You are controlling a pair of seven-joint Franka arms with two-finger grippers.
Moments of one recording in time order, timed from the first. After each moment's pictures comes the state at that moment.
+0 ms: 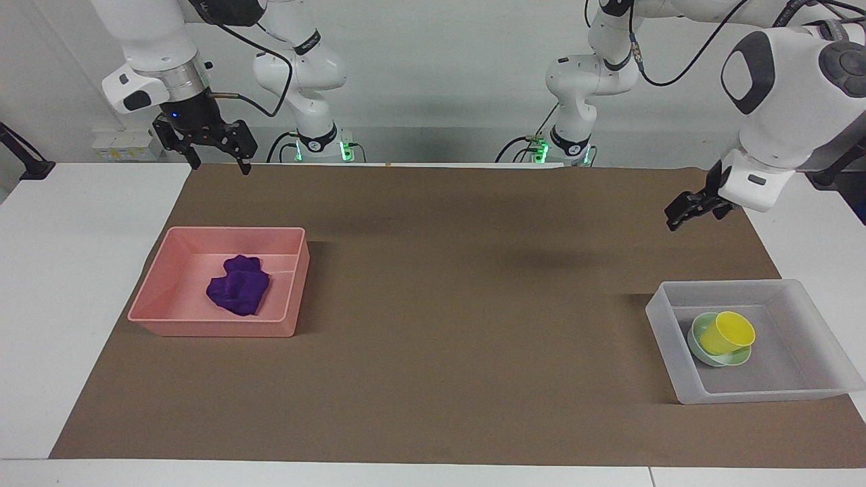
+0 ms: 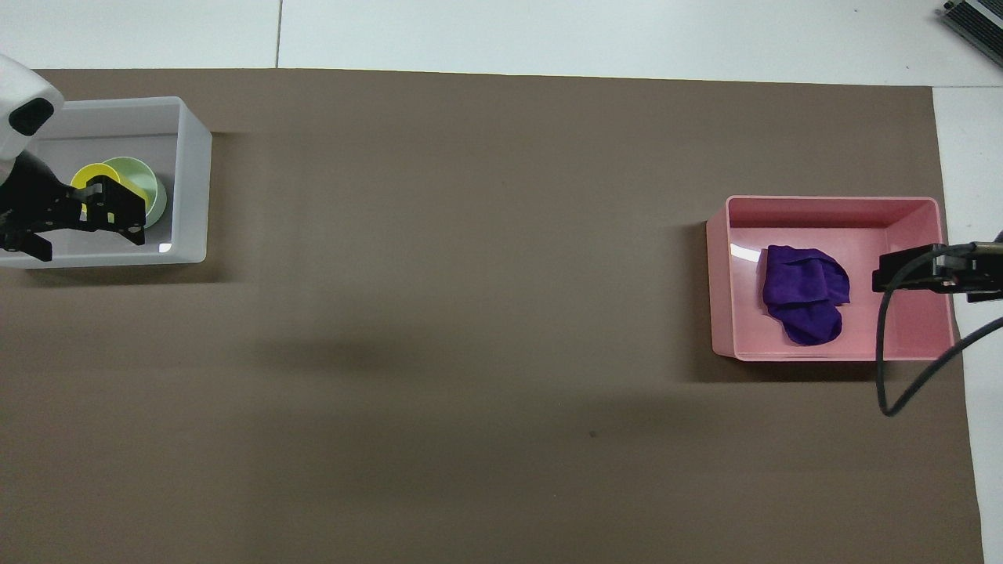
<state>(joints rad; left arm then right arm) -0.02 0.16 -0.05 -1.44 0.06 1.45 -0.24 0.04 -0.11 -0.06 -1.68 -0.03 1.58 0.11</state>
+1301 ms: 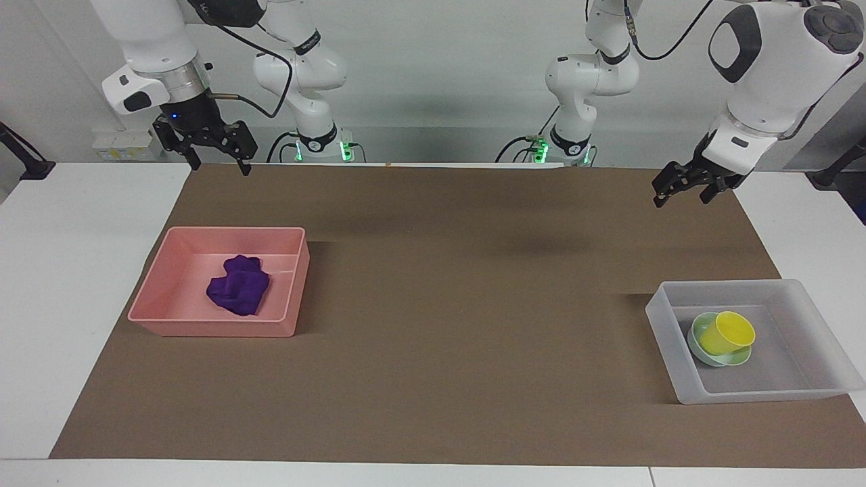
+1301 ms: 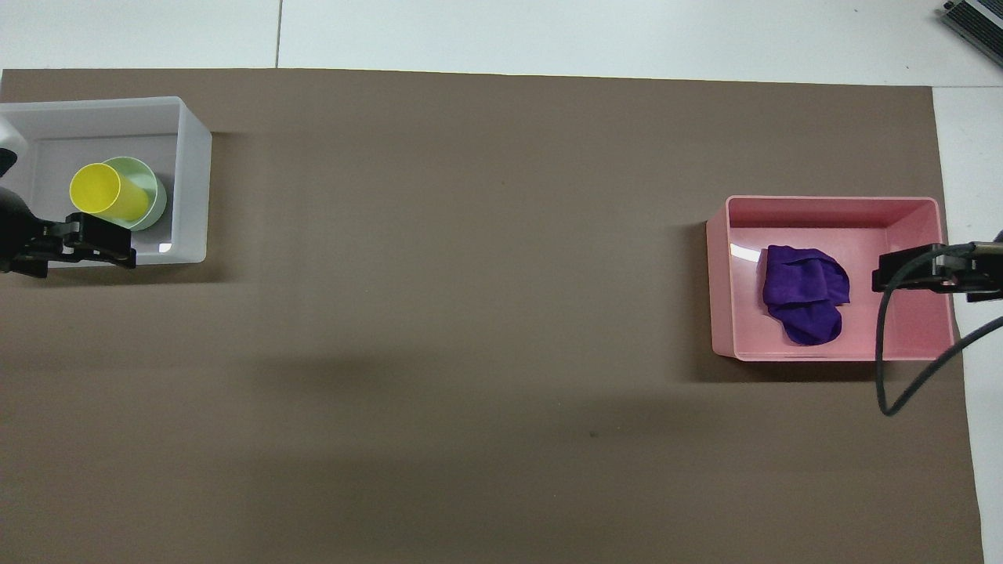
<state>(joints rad) -0.06 0.00 0.03 -1.64 -0.01 1.60 -0.08 0.04 -0.11 -0.06 -1.68 -0.03 1.58 0.11</state>
